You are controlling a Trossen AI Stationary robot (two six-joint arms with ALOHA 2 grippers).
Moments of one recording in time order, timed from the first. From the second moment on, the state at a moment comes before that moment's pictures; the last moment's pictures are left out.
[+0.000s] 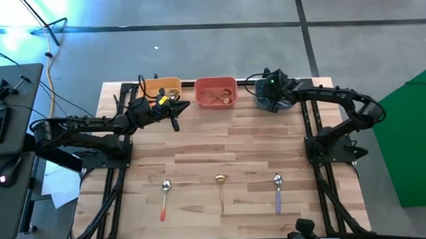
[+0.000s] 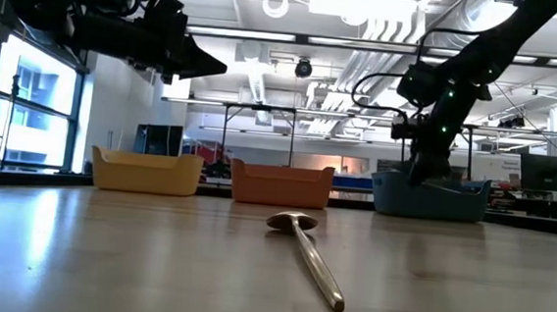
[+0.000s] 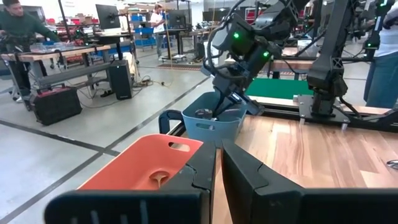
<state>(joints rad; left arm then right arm) 0.42 1.13 0.35 0.75 0.02 0.04 -0.82 1.44 0.73 -0.26 0.21 -0.65</state>
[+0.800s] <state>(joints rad) 0.42 1.13 0.35 0.72 0.06 0.05 -0.64 1.30 0.97 -0.63 0.17 -0.35</state>
